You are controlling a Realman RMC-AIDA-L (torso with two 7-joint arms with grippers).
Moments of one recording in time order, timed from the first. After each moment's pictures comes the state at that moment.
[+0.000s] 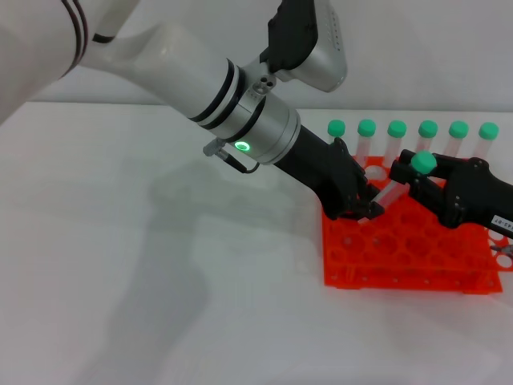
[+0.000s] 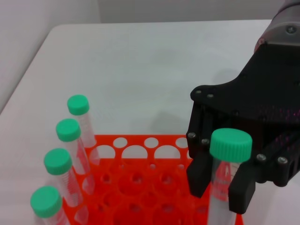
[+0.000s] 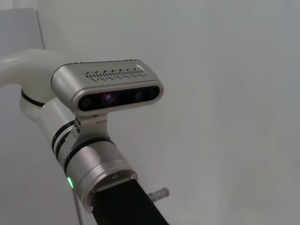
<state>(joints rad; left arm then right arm) -1.43 -2.08 2.85 -0.25 0.24 1.28 -1.33 0.51 2.01 -1.07 -0.40 -1.21 -1.44 1.07</state>
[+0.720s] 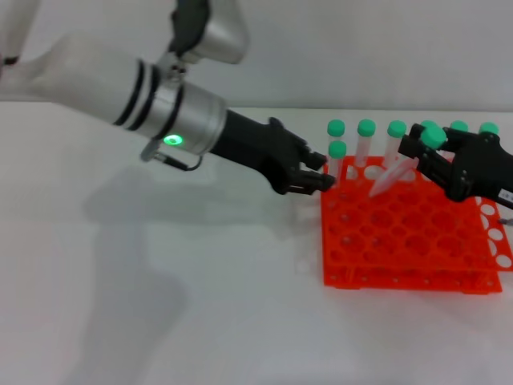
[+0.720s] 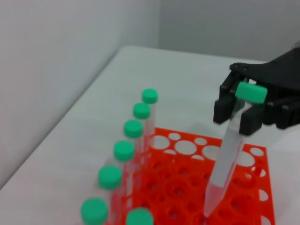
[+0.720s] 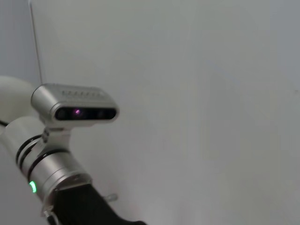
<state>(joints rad) -1.30 -2.08 2.85 -0.47 0.07 1.43 -1.32 0.52 2.00 -1.06 -0.47 -1.21 -1.38 1.07</state>
